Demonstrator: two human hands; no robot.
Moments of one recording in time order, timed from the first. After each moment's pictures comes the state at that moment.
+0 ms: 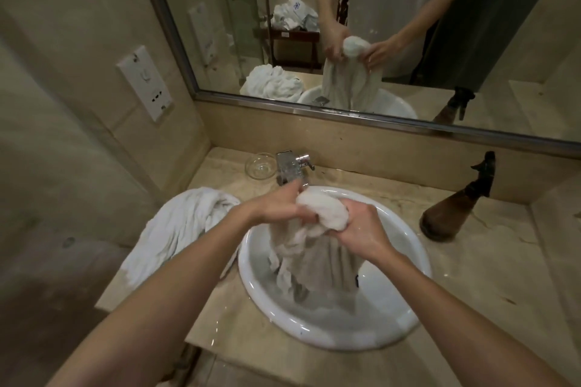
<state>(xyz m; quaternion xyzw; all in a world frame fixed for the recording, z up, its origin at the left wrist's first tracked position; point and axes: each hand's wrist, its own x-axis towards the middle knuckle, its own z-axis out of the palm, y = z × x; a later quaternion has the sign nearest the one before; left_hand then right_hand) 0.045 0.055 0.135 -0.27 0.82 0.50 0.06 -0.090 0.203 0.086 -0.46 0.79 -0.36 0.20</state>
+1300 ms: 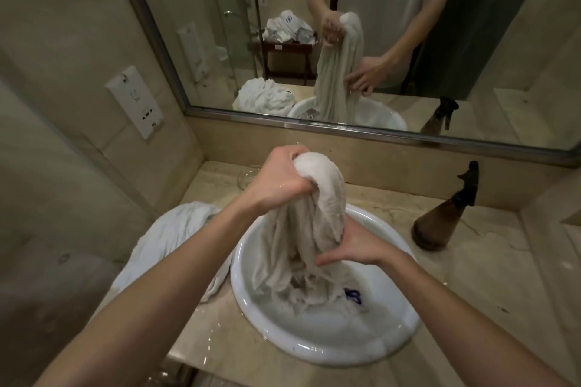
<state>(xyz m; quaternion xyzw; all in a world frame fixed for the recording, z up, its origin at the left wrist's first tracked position) 0.014 0.067 0.205 -0.25 0.79 0.52 -0.22 -0.119 0.208 0.088 -0.48 0.68 -0.33 0.43</state>
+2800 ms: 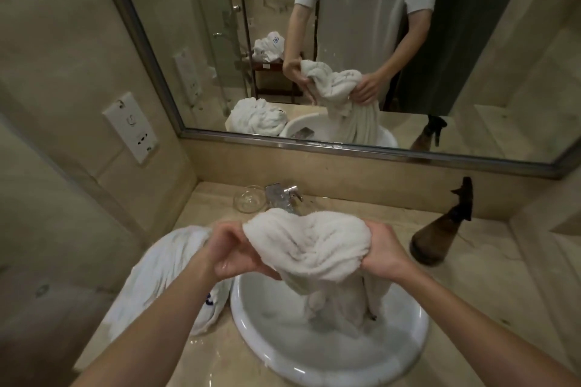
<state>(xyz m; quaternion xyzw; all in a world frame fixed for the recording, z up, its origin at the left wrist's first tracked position) 0.101 0.022 0.121 -0.23 0.34 0.91 0.00 -0.124 0.222 0.123 -0.43 0.79 -0.37 0.23</state>
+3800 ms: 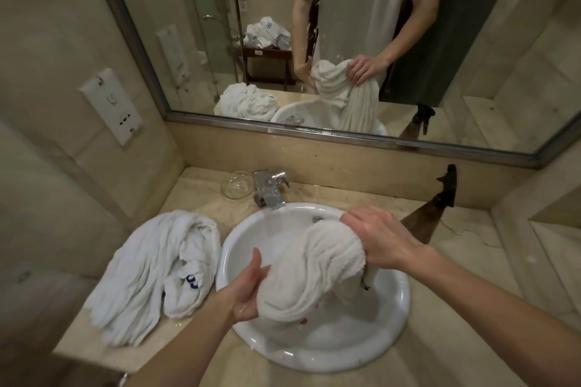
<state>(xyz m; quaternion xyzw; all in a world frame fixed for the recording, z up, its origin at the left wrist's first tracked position) 0.095 0.112 0.031 -0.32 0.20 0.93 0.04 -0.155 0.241 0.122 -0.70 0.71 -0.05 -0.01</state>
